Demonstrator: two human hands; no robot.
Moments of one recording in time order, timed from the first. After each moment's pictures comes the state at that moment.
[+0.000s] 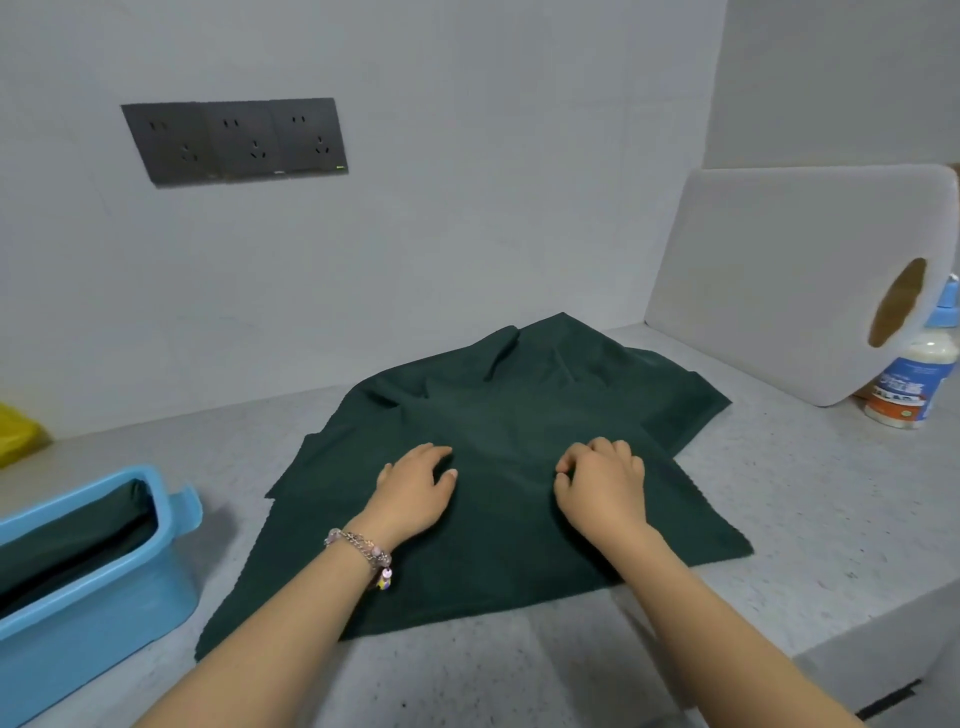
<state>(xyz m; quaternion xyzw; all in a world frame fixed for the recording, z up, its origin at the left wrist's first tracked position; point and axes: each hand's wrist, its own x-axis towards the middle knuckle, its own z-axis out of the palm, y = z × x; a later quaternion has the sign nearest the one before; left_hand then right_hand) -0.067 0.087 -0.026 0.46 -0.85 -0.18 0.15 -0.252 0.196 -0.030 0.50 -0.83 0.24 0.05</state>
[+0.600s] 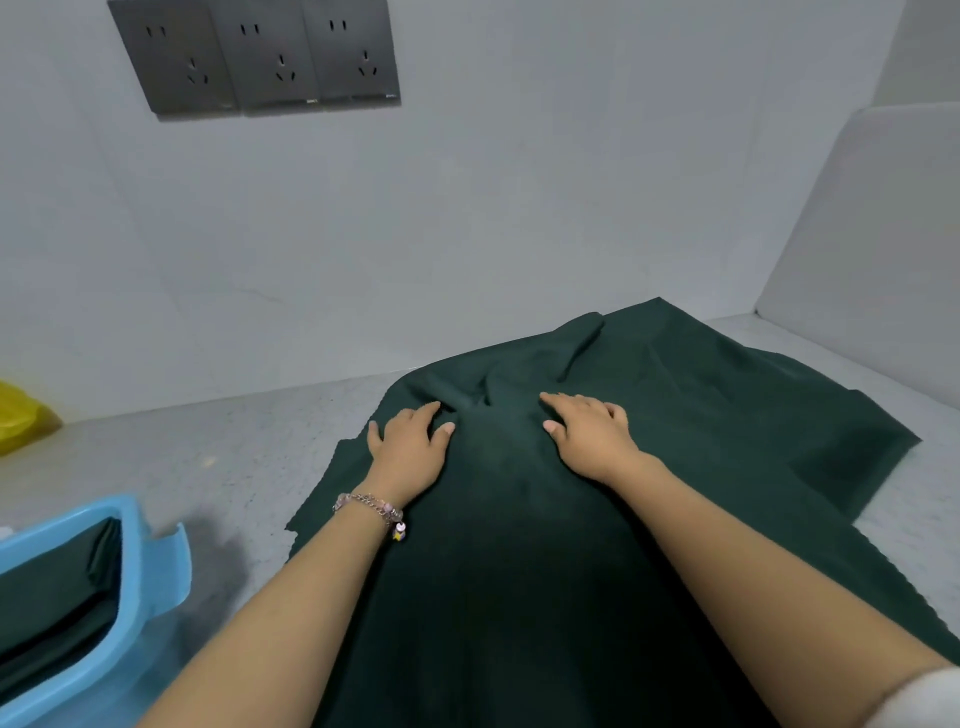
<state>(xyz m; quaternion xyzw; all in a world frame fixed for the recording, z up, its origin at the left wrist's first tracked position) -0.050 -0.067 -0.052 0.55 -0.79 -0.15 0.21 -0.264 0.002 -0.049 0.63 -0.76 0.17 -0.06</state>
